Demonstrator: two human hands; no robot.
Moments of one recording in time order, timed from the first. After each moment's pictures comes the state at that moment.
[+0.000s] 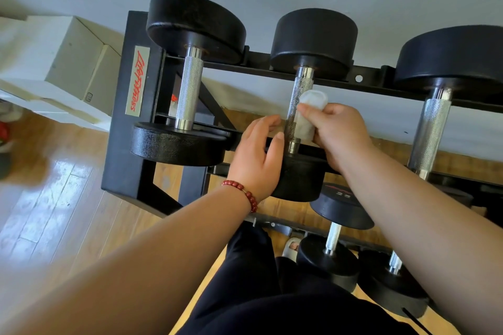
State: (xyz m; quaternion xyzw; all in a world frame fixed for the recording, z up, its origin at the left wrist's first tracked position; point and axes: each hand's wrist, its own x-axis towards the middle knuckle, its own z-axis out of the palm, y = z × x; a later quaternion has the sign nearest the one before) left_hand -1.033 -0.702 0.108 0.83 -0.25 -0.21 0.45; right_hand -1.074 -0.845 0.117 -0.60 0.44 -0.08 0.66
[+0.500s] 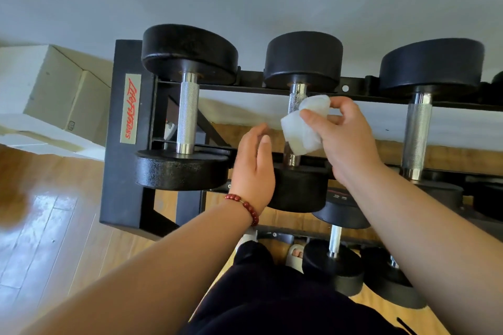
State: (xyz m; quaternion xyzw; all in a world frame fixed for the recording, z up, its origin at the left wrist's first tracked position) left_hand -1.019 -0.696 0.119 0.79 -0.19 -0.26 0.52; right_hand -1.081 -0.830 0.152 -0.63 0.44 -0.19 0.61
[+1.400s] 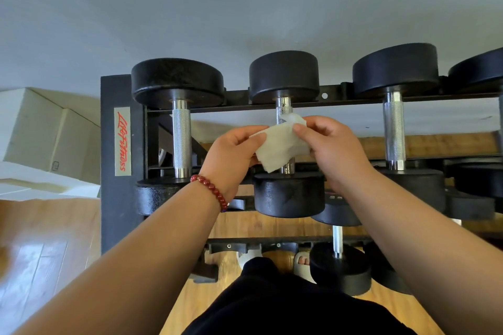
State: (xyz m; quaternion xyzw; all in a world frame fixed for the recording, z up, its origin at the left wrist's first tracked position) left_hand -0.960 -0.700 0.157 0.68 -0.12 -0.46 0.56; right_hand -1.087 -0.812 0.167 -0.64 0.44 -0.18 0.60
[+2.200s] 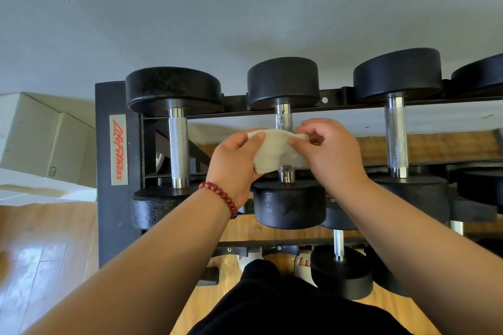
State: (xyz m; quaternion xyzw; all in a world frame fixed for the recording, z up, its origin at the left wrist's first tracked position) left_hand -0.965 -0.718 0.157 0.65 -0.01 -0.46 0.60; right_hand -1.081 -0.821 0.159 -0.77 0.44 -0.18 0.43
